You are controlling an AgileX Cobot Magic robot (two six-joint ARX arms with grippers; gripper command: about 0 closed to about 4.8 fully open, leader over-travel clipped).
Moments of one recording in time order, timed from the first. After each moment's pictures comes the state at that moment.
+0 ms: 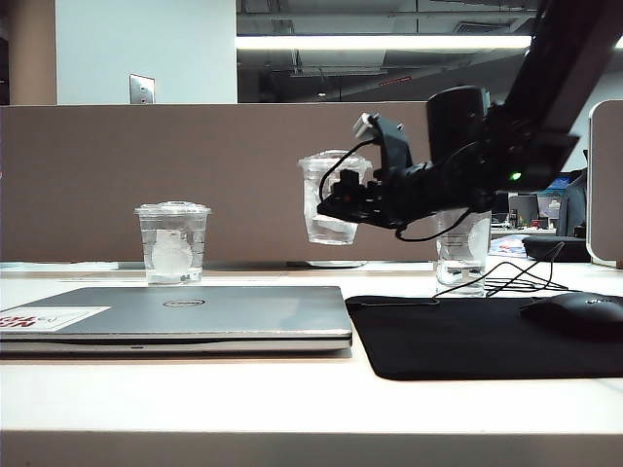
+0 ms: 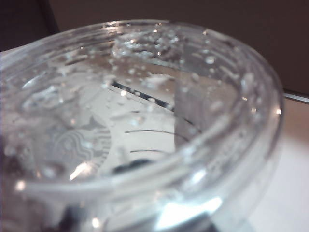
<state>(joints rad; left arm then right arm) -0.44 0.00 0.00 -0.08 0.04 -0.01 0.30 2.15 1.29 0.75 -0.42 0.03</state>
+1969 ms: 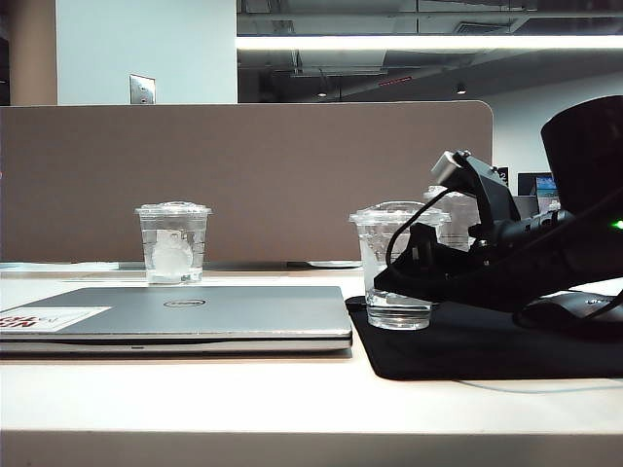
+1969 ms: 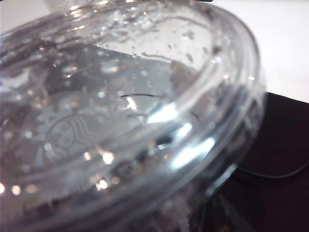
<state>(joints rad) -0.44 0.00 0.00 -0.08 0.04 -0.01 0.31 1.89 0.53 1.09 -0.36 0.06</state>
